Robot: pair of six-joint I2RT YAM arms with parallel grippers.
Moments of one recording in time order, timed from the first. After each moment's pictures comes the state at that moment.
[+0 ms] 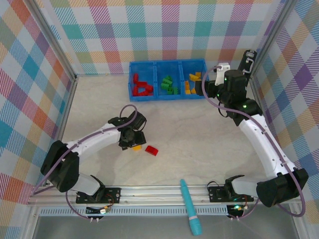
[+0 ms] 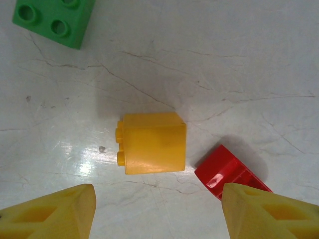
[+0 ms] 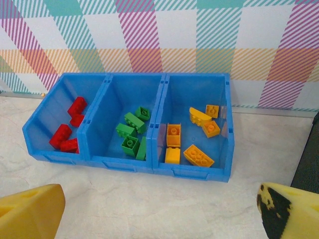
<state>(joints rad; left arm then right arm) -0.65 1.45 0.97 -0.86 -0.07 -0.93 0.31 1.24 1.31 -0.47 0.03 0.13</state>
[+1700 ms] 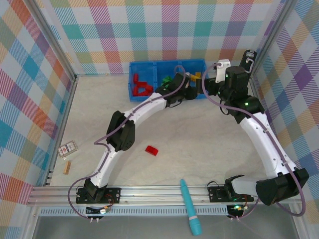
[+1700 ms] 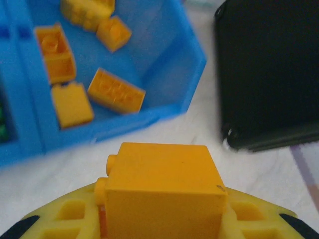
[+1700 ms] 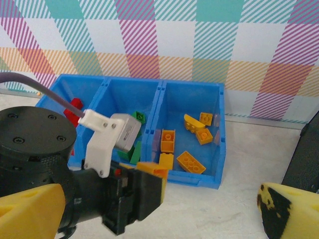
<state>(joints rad) -0.73 2.38 2.22 -0.41 0.04 -0.60 0.31 1.26 1.38 -0.51 0.04 0.07</state>
